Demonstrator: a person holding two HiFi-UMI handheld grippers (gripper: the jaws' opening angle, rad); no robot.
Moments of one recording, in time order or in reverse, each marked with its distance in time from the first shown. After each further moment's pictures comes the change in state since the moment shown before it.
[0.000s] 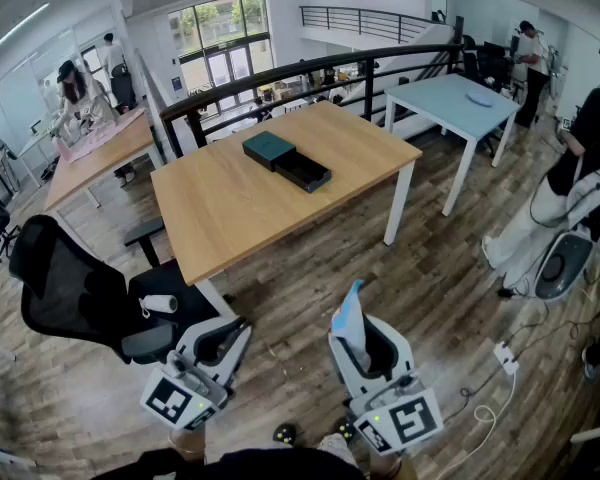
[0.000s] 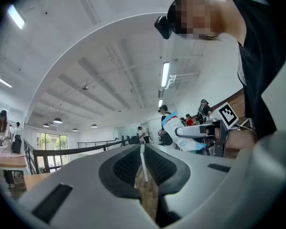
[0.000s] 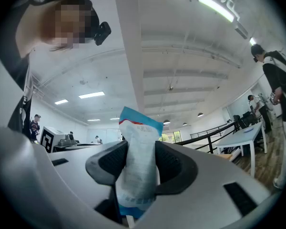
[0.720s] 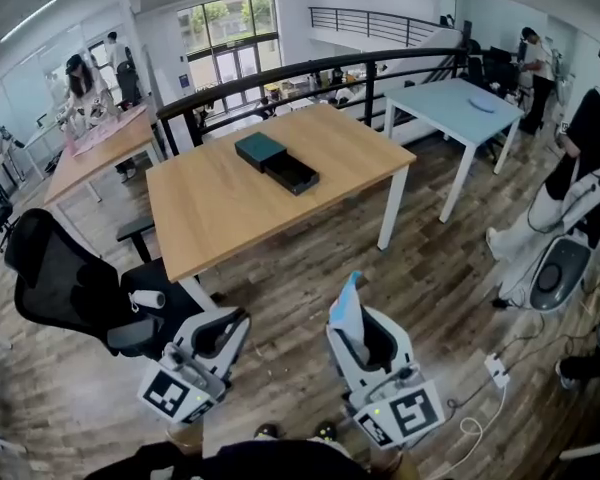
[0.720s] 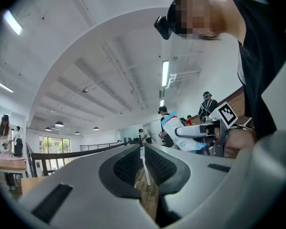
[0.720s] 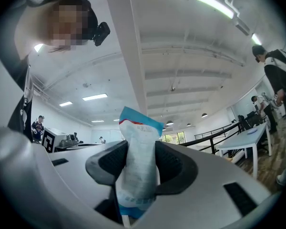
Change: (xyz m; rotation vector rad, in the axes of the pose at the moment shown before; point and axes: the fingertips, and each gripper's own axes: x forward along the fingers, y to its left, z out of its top) left arm 0.075 -0.046 0.008 0.016 -0.020 0.031; right arm -0.029 -0.079 0.020 -0.002 -0.009 0.049
